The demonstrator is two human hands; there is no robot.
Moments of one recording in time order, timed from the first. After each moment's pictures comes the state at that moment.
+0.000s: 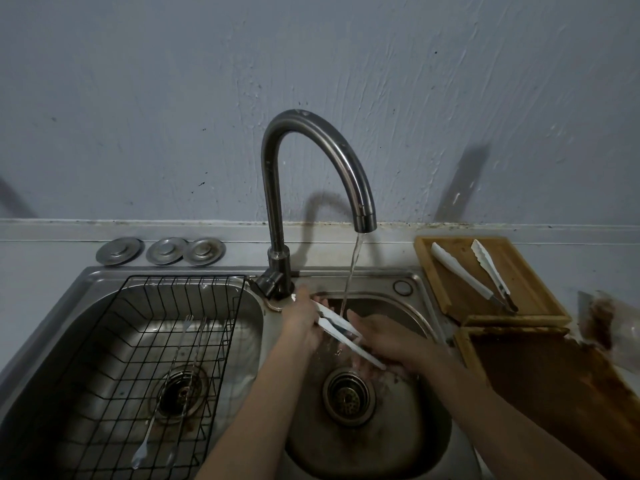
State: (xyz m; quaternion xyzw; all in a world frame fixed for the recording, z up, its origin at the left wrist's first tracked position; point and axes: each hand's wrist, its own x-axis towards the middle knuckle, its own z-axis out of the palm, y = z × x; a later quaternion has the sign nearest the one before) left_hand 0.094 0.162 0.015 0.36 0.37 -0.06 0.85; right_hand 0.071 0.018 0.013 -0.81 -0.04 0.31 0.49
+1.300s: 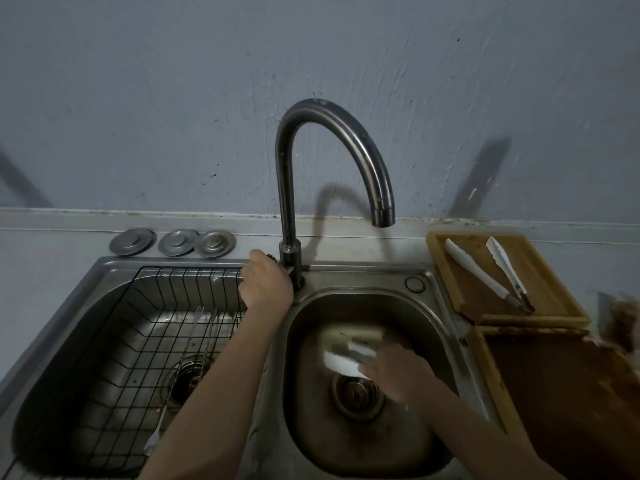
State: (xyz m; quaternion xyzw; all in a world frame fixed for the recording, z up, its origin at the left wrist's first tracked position) left_hand 0.127 0.235 0.006 0.92 0.24 0.11 0.28; right_hand 0.044 0.024 -0.041 -0.97 -0.06 0.17 0.13
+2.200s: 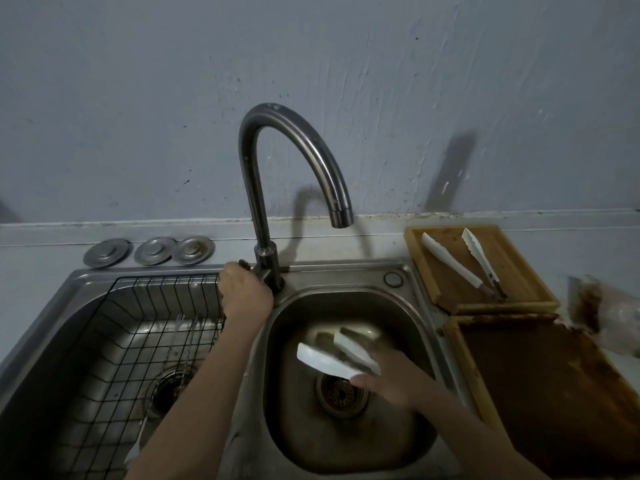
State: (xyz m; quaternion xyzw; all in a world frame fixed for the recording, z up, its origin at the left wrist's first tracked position) left_hand 0.115 0.227 0.001 0.90 0.26 0.09 0.35; right_hand 0.030 -0.015 -0.048 -0.93 -0.05 0.23 0.29
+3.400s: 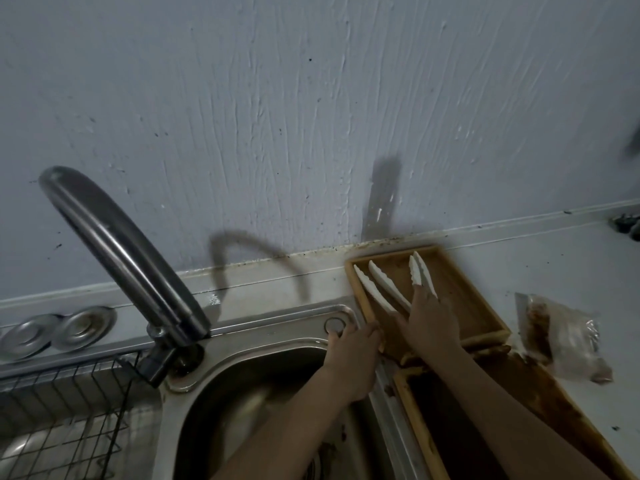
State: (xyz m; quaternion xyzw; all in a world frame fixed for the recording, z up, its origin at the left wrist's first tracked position) left_hand 0.148 -0.009 -0.019 0.94 -0.30 -0.13 0.05; right_hand 0.159 -0.159 -0.019 -0.98 0.17 -0.05 0.11
